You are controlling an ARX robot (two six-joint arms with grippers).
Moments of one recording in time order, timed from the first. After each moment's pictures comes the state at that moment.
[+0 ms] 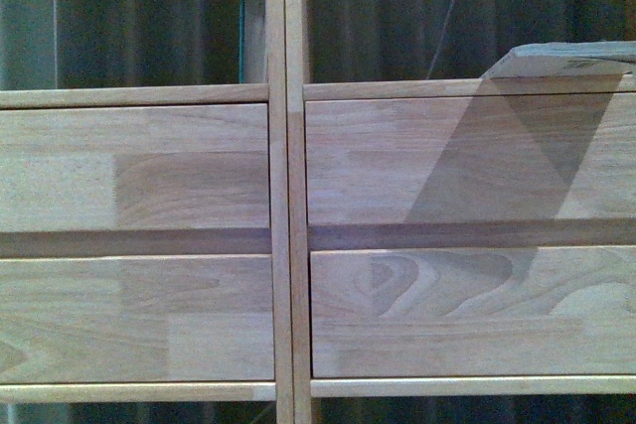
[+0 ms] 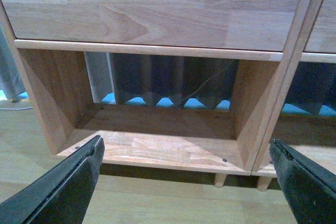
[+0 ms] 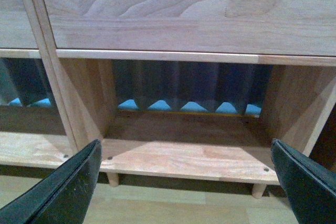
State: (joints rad) left arm 0.00 0.00 0.01 0.00 0.00 -0.01; right arm 0.00 0.00 0.01 0.00 0.00 0.00
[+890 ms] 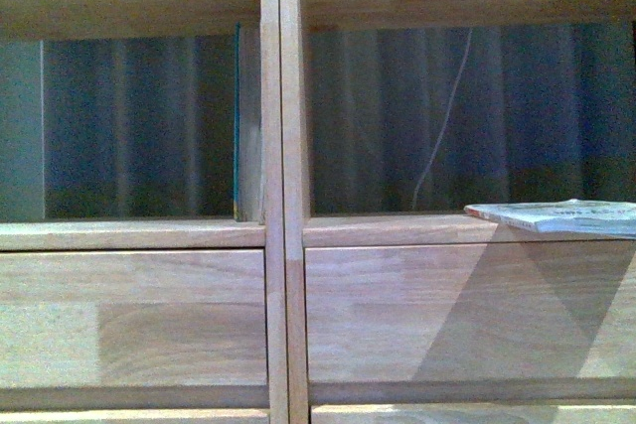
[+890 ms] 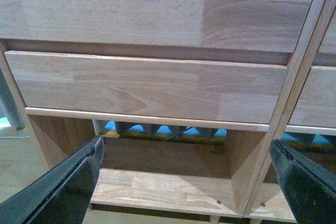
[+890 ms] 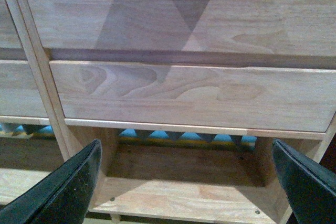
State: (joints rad) left arm 0.00 0.00 0.01 0.00 0.00 -0.01; right arm 0.00 0.00 0.01 0.00 0.00 0.00
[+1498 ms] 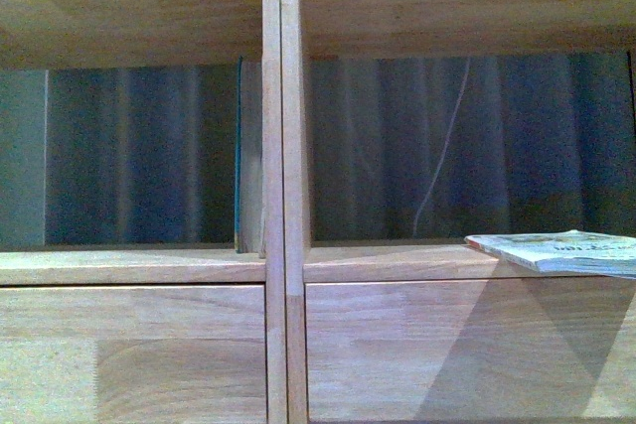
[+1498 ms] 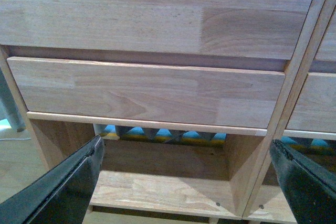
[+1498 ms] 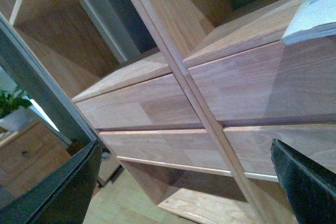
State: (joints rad) left arm 0.00 0.00 0.01 0.00 0.00 -0.01; right arm -0.05 0.72 0.40 0.50 -0.56 0.63
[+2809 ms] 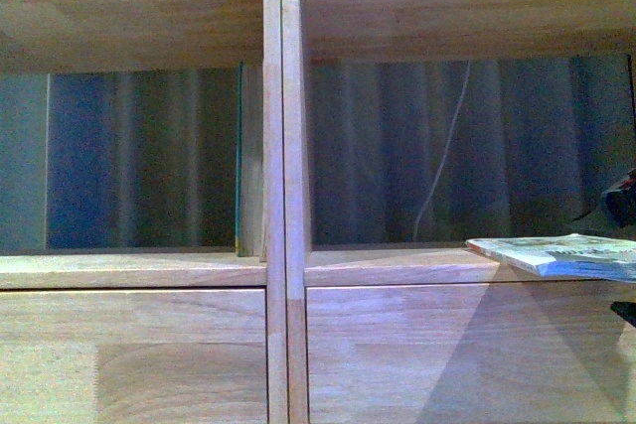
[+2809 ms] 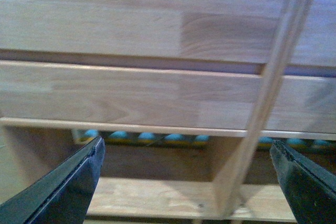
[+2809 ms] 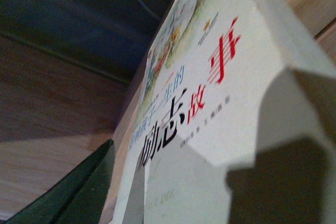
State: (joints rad) left arm 0.11 0.06 0.02 0.08 0.27 -0.06; right arm -0.12 1.60 0.99 0.66 -0.29 1.09
